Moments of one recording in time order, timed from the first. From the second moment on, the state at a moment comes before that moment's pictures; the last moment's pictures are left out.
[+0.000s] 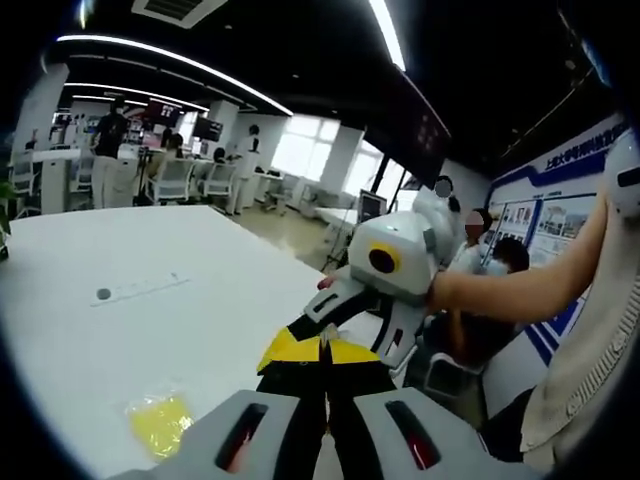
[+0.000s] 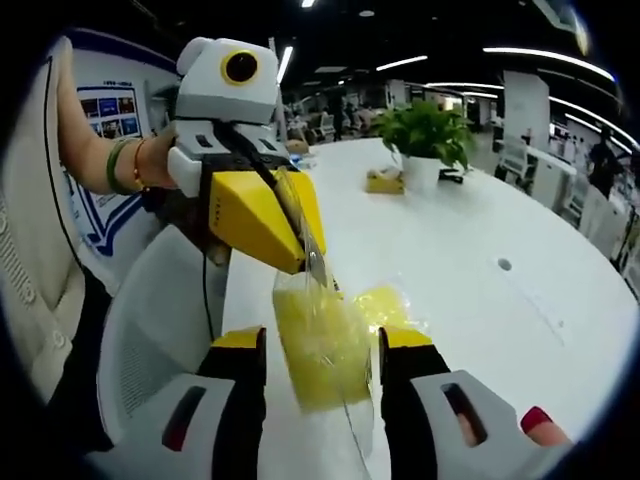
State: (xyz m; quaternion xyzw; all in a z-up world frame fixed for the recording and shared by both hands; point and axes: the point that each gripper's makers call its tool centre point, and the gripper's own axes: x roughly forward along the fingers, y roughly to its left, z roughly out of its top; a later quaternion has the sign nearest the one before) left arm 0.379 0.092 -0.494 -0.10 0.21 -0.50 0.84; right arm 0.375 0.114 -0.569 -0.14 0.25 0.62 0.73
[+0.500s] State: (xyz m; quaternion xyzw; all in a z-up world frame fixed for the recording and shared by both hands) left arm 0.379 0.086 -0.500 -0.11 0.22 -0.50 0.83; right arm 0.368 0.064 -0.554 -0.06 0.21 0.54 0.81
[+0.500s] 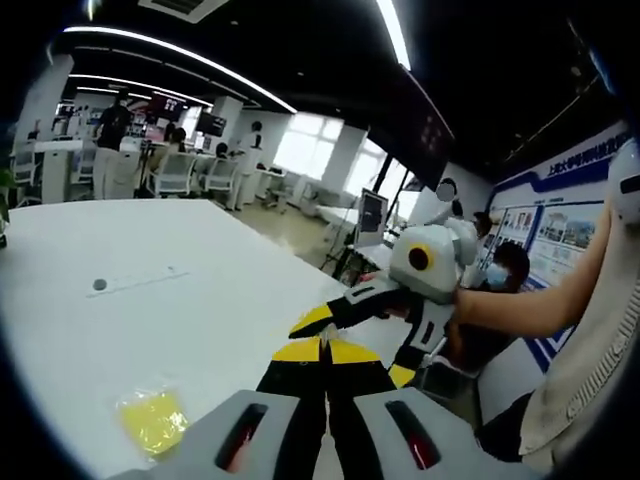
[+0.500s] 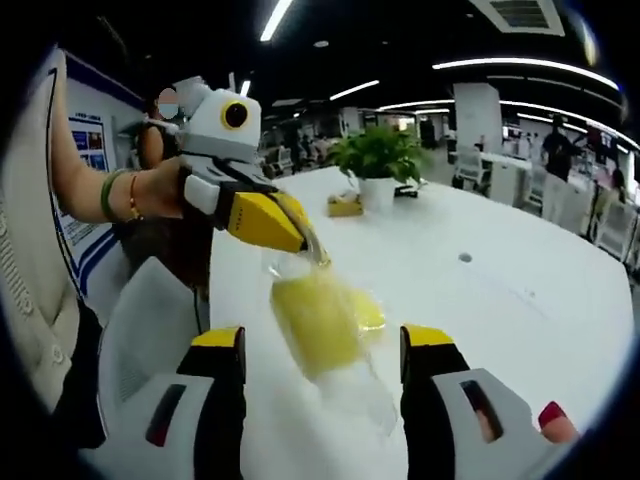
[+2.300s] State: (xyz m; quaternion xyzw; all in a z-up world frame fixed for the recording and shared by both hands) left arm 0.473 0.034 -0.621 -0.25 0.28 -0.38 0.84; right arm 0.277 -0.129 -0.558 0.12 0.20 0.30 0.93
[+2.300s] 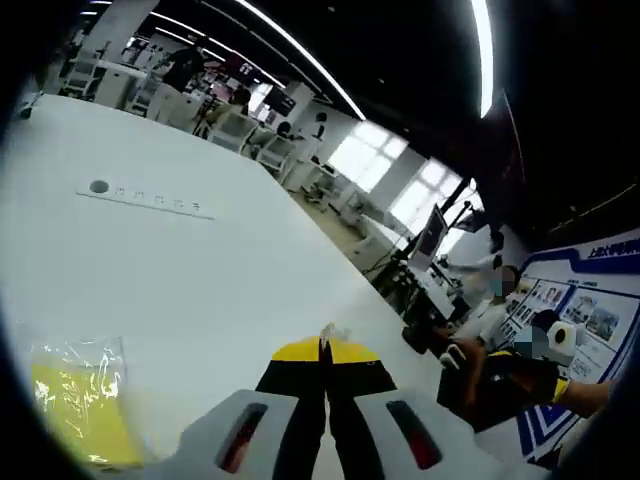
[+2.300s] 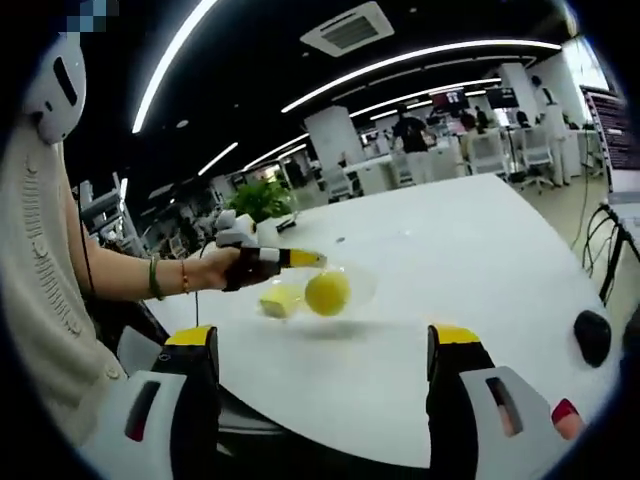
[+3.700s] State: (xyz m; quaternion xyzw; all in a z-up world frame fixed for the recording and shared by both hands) left arm 0.531 0.058 -0.723 -0.18 0.35 -0.30 0.87; right arm 0.274 -0.145 -0.588 0.13 0.25 0.25 0.93
